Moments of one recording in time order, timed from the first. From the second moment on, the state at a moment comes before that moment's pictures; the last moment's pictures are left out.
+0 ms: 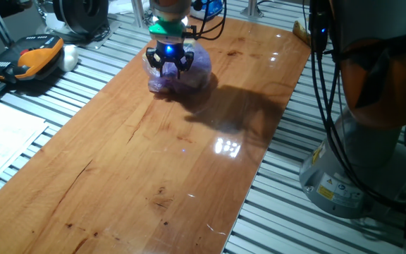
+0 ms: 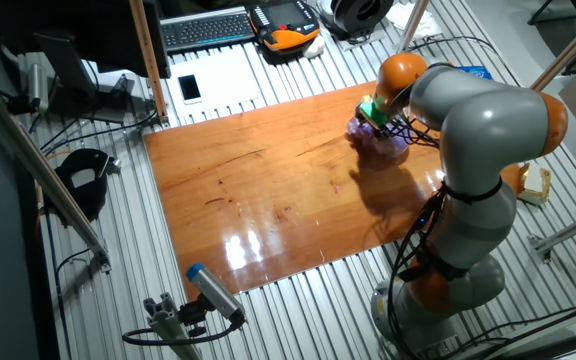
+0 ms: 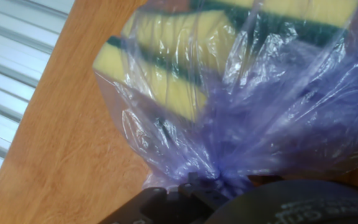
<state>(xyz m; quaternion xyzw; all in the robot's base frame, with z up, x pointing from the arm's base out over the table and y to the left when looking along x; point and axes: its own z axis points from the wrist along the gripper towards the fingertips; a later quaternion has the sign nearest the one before) 0.563 -0.098 0.102 0.54 0.83 0.01 0.10</state>
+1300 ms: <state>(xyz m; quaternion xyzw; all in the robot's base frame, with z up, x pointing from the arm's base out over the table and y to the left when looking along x) 0.563 -0.101 0.102 0.52 0.85 0.01 0.09</state>
